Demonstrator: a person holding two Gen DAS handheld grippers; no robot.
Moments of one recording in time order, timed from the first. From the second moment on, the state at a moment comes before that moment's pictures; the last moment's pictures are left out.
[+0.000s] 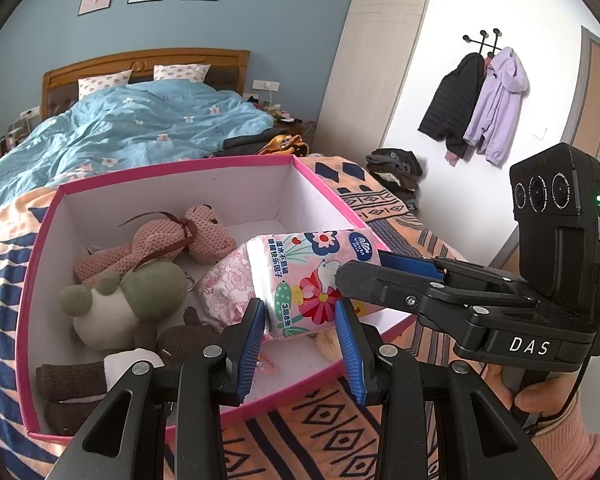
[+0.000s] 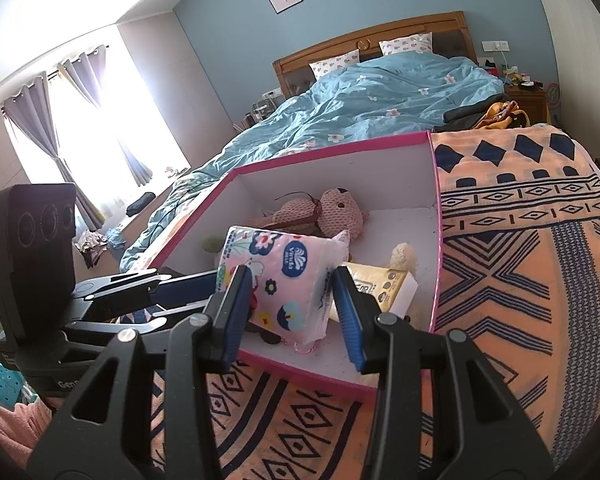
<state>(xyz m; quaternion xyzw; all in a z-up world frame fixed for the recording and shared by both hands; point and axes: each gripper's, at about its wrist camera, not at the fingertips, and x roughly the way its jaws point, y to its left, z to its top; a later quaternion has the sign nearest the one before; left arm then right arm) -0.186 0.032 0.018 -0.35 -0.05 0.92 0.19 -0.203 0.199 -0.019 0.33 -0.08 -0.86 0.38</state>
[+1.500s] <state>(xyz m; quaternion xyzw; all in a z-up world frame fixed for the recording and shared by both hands) -0.212 0.030 0.012 -0.38 -0.06 0.91 0.18 -0.231 0.189 -0.028 0.35 -0.08 -0.86 0.37</state>
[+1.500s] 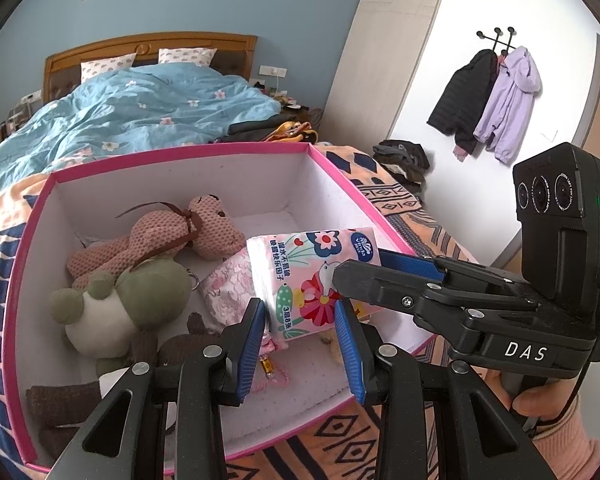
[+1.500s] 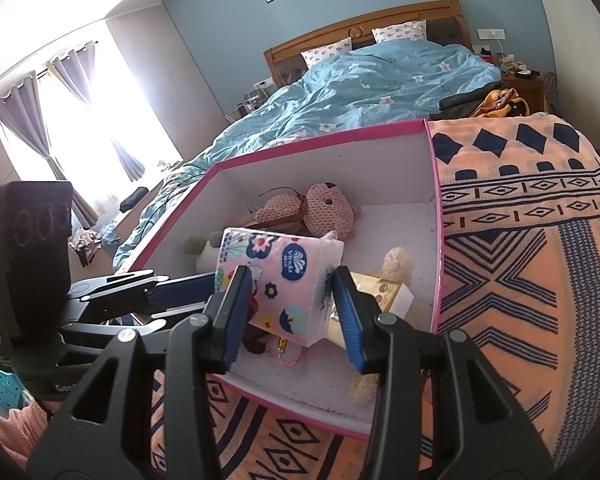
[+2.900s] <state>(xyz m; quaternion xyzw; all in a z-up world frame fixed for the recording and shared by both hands) -0.210 0.017 0.006 -0.36 -0.05 0.92 0.16 -0.241 0.168 -0.031 0.35 -0.01 -0.87 0.33</state>
